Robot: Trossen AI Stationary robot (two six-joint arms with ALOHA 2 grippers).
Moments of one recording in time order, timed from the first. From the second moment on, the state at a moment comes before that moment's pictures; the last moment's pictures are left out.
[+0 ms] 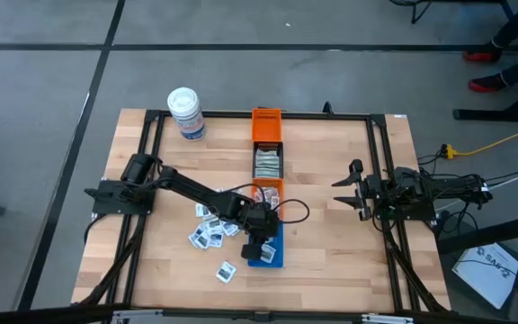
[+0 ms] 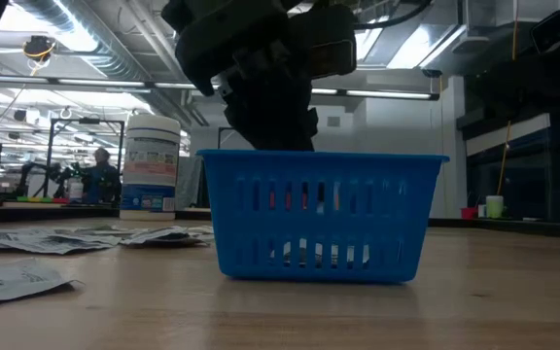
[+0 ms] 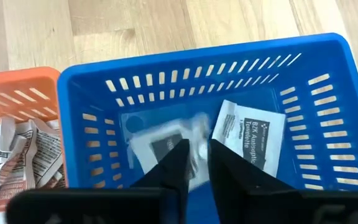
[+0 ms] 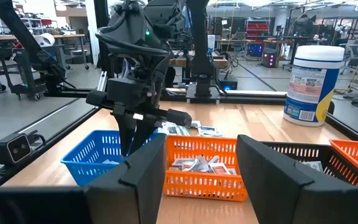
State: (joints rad) left arm -0.24 2.00 1.37 -0.37 0.06 -0.09; right arm 0.07 0.01 0.01 0.02 -0.01 -0.03
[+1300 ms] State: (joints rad) left arm -0.58 1.81 1.48 -0.71 -0.19 0.12; right arm 0.07 0.01 0.01 0.02 -0.01 -0.03
